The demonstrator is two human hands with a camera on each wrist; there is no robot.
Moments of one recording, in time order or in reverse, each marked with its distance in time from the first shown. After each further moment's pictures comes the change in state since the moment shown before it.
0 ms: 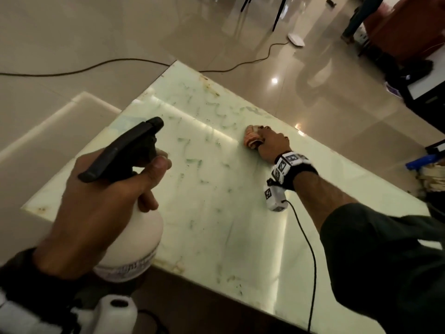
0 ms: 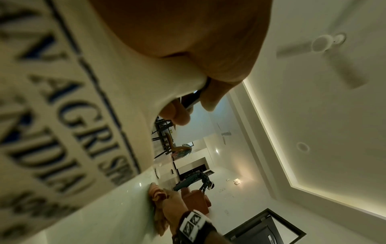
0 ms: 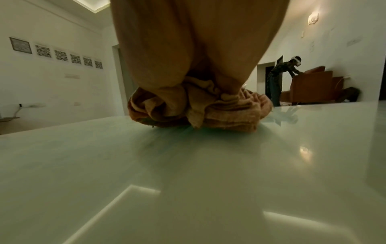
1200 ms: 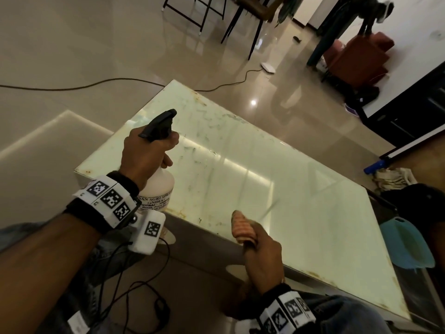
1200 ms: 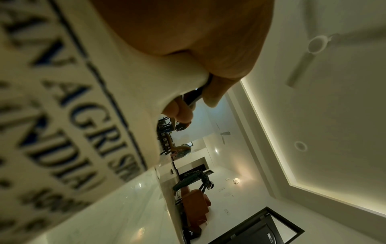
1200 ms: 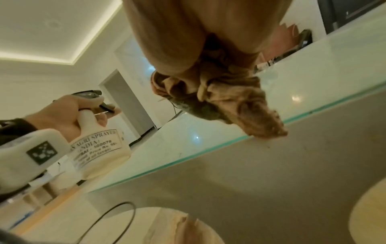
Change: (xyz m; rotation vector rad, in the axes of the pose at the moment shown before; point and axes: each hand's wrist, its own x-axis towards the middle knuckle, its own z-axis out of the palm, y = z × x) left_hand -0.026 0.016 -0.005 -0.175 0.101 -0.061; right_hand -0.381 -0.023 0.060 0.558 0.204 0.139
